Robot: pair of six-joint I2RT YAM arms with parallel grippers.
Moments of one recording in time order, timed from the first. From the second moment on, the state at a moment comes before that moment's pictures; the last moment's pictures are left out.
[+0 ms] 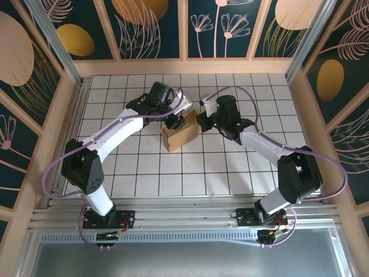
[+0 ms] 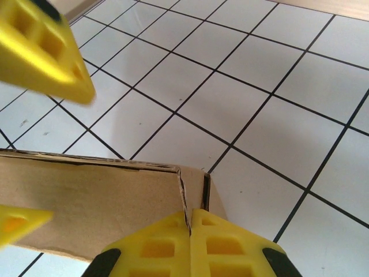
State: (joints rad) left arm -0.58 1.70 1.47 -0.58 0.23 0.36; right arm 0.52 1.52 1.00 -0.03 -0.30 0.01
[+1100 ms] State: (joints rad) left arm -0.58 1.01 1.05 -0.64 -0.21 -0.24; right arm 0.57 1.29 1.03 -0.18 -0.38 -0.66
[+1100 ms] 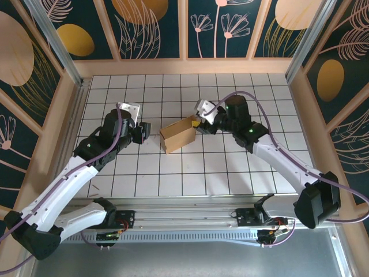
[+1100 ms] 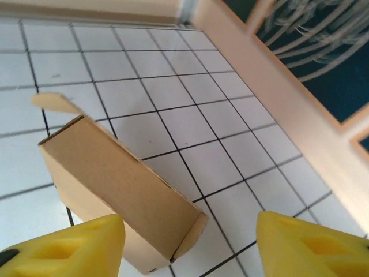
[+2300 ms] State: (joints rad) left arm -0.58 1.02 1.00 -0.62 -0.12 -0.22; right arm 0.63 1.72 1.49 -0.59 -0.38 -1.17
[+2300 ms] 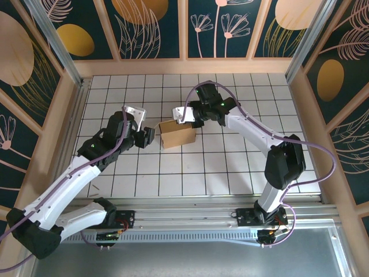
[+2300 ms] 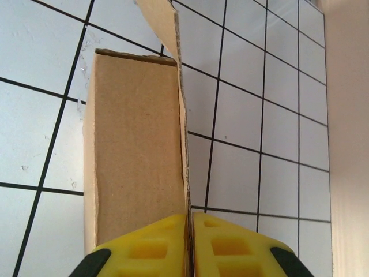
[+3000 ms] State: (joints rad) left arm -0.37 1.26 0.95 -0.42 0.21 -0.12; right arm 0.64 1.72 1.52 -0.64 -0.34 -1.07
